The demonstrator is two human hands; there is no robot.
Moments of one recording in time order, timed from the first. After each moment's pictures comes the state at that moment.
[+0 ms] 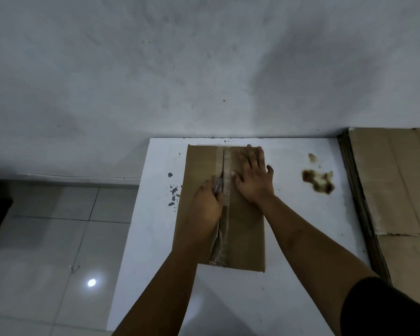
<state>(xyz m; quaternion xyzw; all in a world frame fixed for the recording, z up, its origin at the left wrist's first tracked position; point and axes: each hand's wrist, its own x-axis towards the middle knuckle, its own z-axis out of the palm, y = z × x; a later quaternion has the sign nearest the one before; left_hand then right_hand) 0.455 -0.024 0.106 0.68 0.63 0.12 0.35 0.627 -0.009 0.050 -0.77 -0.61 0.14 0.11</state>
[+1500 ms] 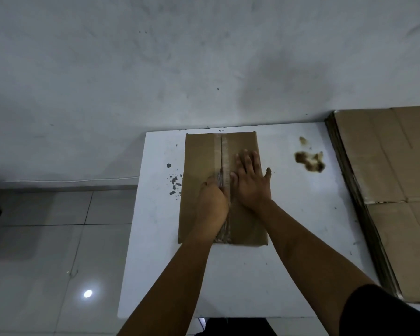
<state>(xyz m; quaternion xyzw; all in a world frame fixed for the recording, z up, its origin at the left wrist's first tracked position) 0.447 -0.069 0.129 0.68 0.64 0.09 0.35 0.585 -0.068 0.049 -0.80 -0.58 0.14 0.06</state>
